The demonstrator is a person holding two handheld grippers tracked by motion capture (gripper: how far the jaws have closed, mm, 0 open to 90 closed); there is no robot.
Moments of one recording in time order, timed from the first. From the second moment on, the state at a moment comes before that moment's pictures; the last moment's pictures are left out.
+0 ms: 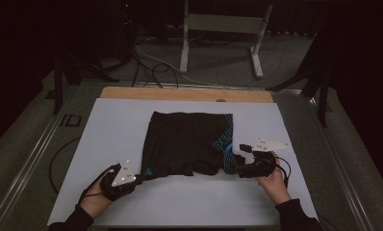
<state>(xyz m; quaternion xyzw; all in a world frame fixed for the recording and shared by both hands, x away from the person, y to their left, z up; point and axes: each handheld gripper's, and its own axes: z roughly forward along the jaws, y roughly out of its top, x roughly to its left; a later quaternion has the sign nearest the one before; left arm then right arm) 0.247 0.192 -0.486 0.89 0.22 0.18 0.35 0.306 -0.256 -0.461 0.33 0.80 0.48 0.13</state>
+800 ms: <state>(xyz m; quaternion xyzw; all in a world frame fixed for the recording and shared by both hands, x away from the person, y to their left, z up) 0.220 0.212 -0.494 0.92 0.19 0.10 0.34 0.303 -0.258 -0.460 0.33 0.80 0.48 0.13</state>
